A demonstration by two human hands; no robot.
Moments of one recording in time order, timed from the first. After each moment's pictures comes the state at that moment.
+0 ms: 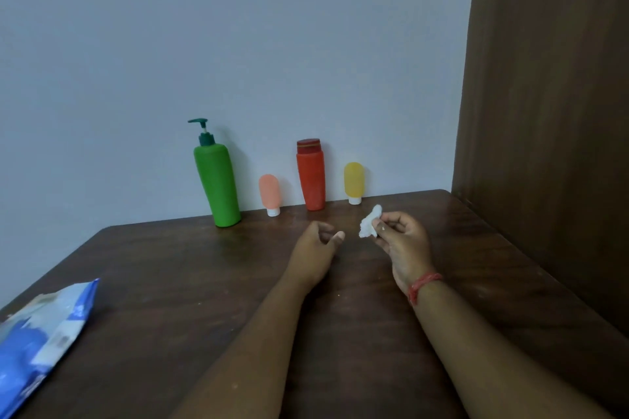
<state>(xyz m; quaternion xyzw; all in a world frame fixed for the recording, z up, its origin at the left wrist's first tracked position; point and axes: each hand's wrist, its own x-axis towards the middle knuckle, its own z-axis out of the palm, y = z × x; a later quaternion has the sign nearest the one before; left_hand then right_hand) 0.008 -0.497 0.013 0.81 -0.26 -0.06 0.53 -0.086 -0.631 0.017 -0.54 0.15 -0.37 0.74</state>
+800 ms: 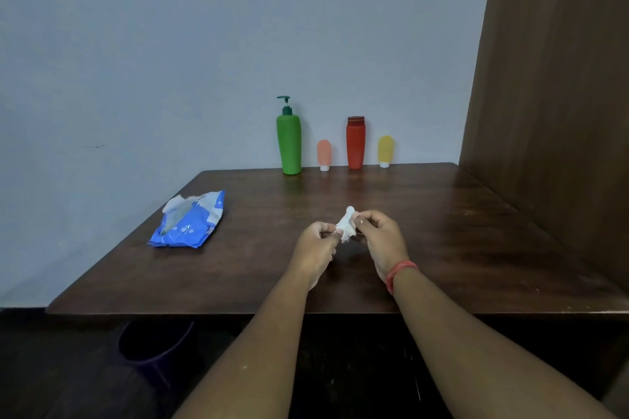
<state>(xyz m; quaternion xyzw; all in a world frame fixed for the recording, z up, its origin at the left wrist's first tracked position) -0.176 -0.298 0.004 0.74 -0.17 -0.10 0.65 -0.227 -0.425 0.006 -0.64 0.10 -0.29 0.70</state>
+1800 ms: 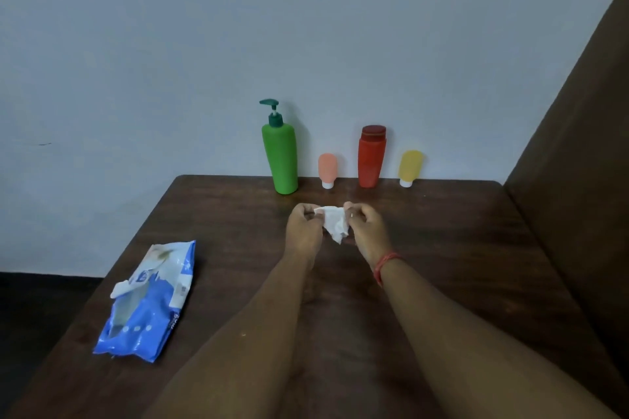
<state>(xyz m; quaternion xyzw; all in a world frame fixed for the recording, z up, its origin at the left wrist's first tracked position) 0.031 -0.401 0.100 0.76 0.01 -0.08 0.65 -0.012 -0.520 0.087 -0.73 0.22 -0.13 0.64</state>
